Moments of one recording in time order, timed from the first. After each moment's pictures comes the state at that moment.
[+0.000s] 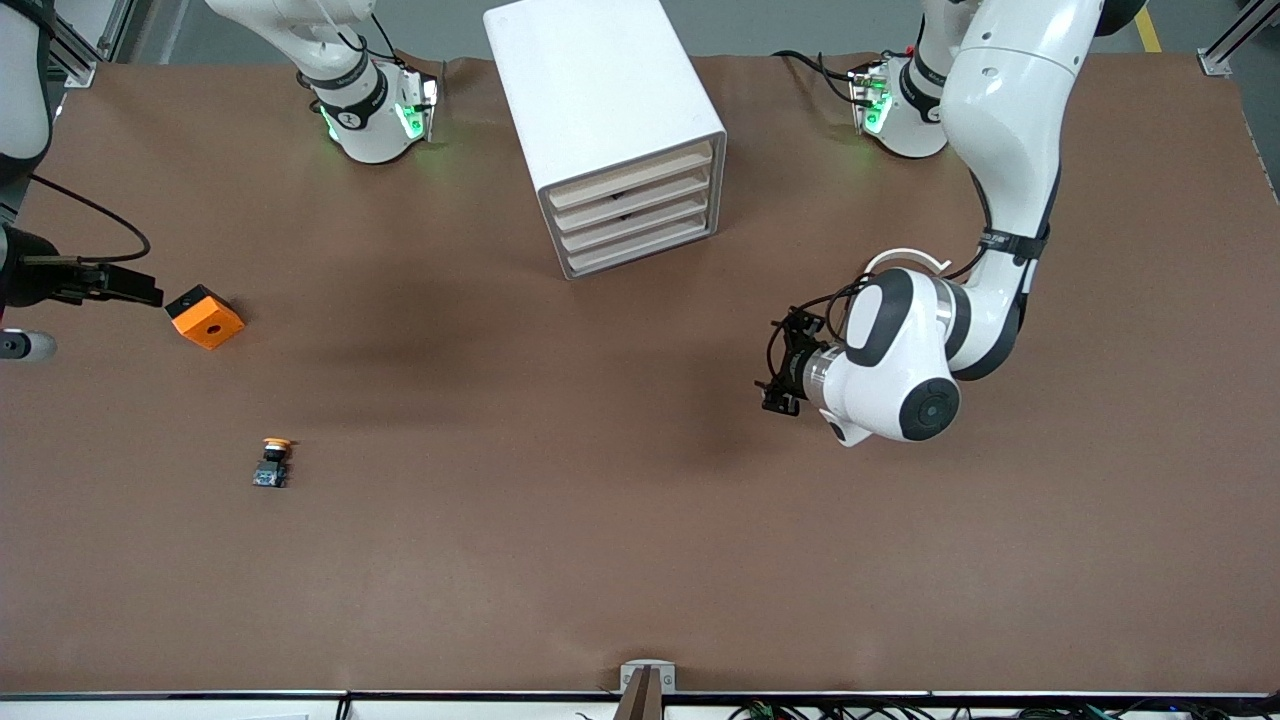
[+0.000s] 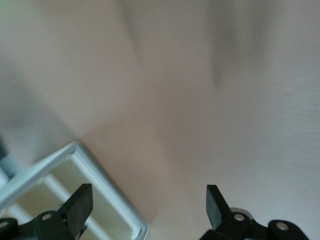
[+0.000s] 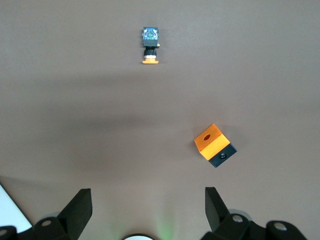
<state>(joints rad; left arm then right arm) -0.40 0.66 0.01 -1.50 -0.54 1.70 -1.63 -0.06 0.13 -0.07 -1.59 -0.04 1.52 -0.09</state>
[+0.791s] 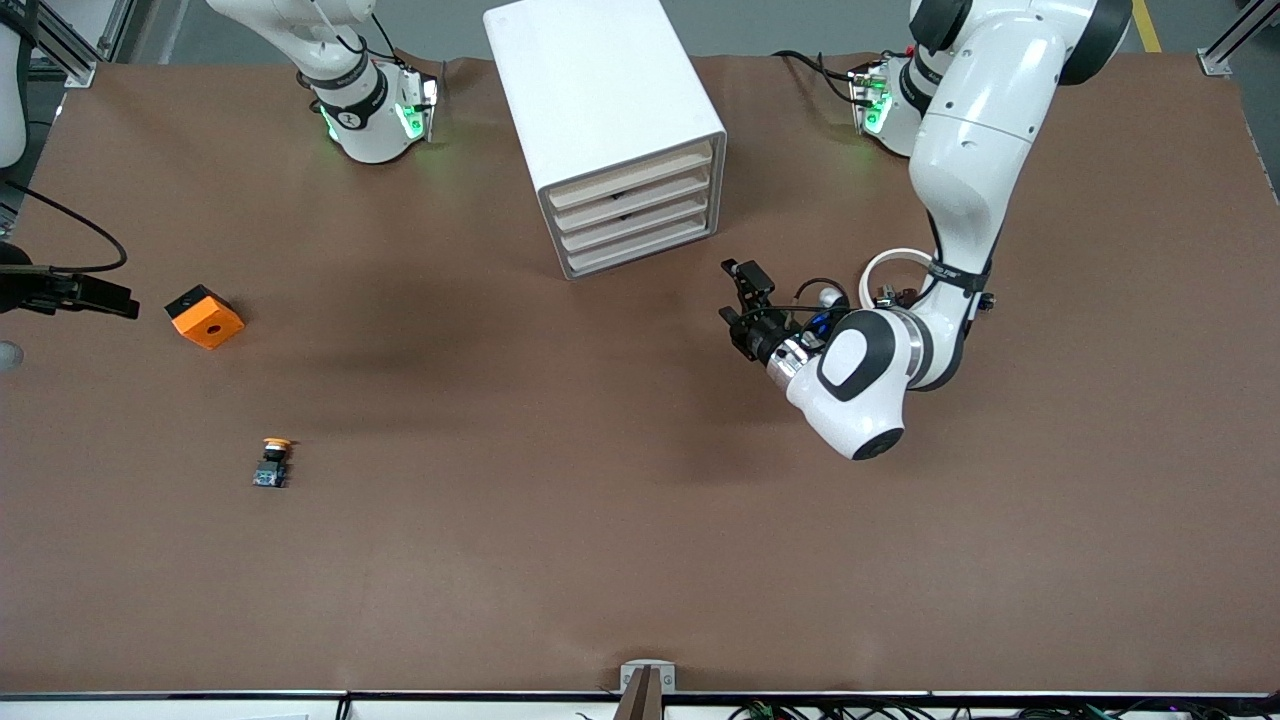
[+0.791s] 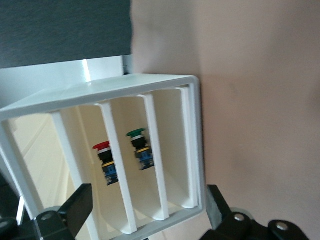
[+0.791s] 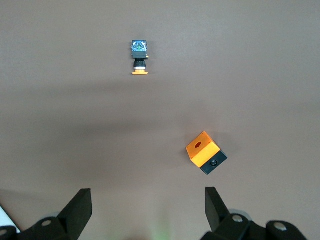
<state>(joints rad) -0.41 0.81 -0.01 -1.47 -0.87 1.37 -2.09 -0.08 0.15 -0.08 -1.56 -0.05 1.54 -0.10</state>
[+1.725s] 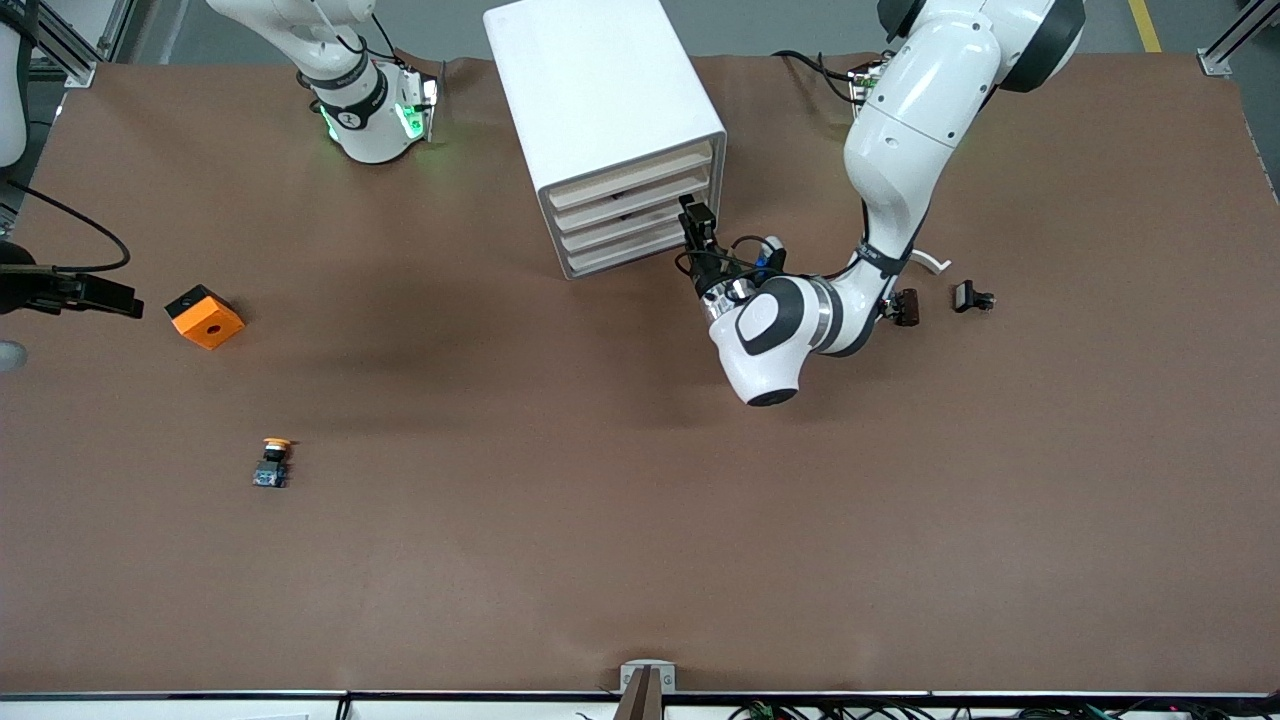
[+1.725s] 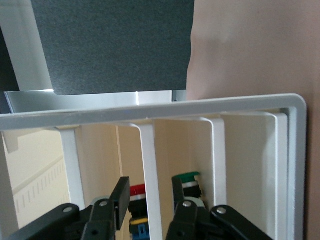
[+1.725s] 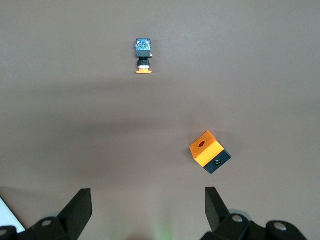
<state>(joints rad) -0.51 0.82 -0.09 -1.56 -0.89 1.27 -2.15 -0.08 0.15 -0.07 -1.56 -0.04 1.53 -0.10</state>
